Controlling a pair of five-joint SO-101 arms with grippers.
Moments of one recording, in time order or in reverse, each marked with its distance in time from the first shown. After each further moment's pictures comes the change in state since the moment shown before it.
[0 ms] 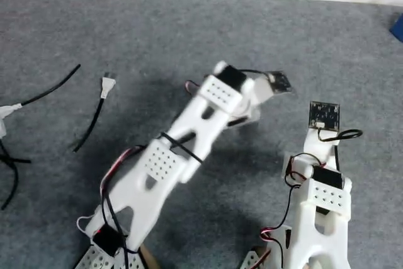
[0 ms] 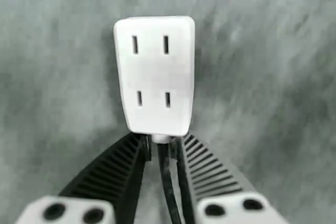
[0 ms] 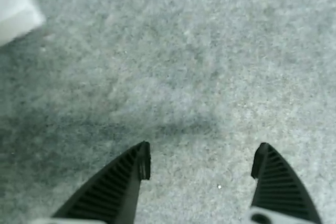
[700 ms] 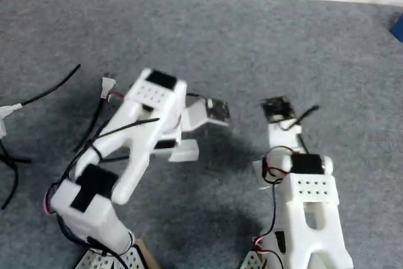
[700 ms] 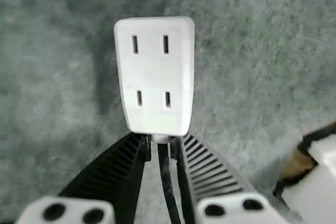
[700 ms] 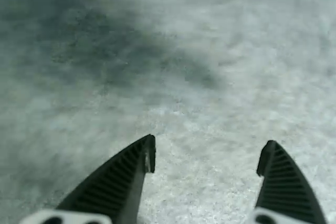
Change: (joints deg) left arm -12.2 -59.1 87.6 -12.3 -25.1; right arm -19.7 0.0 -11.4 24.4 3.6
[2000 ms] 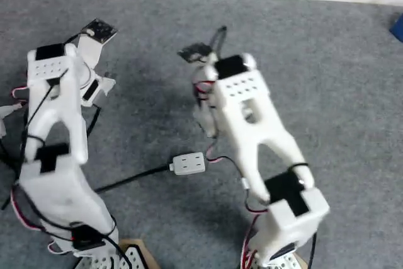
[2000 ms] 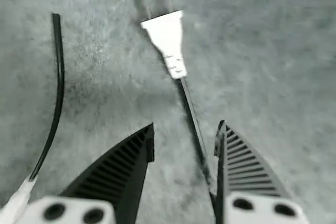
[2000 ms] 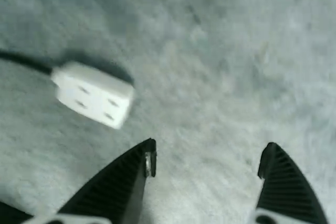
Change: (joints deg) left arm -36.0 14.1 -23.6 -13.8 16.9; right arm -22.4 58.2 -69.9 26.0 -3.3
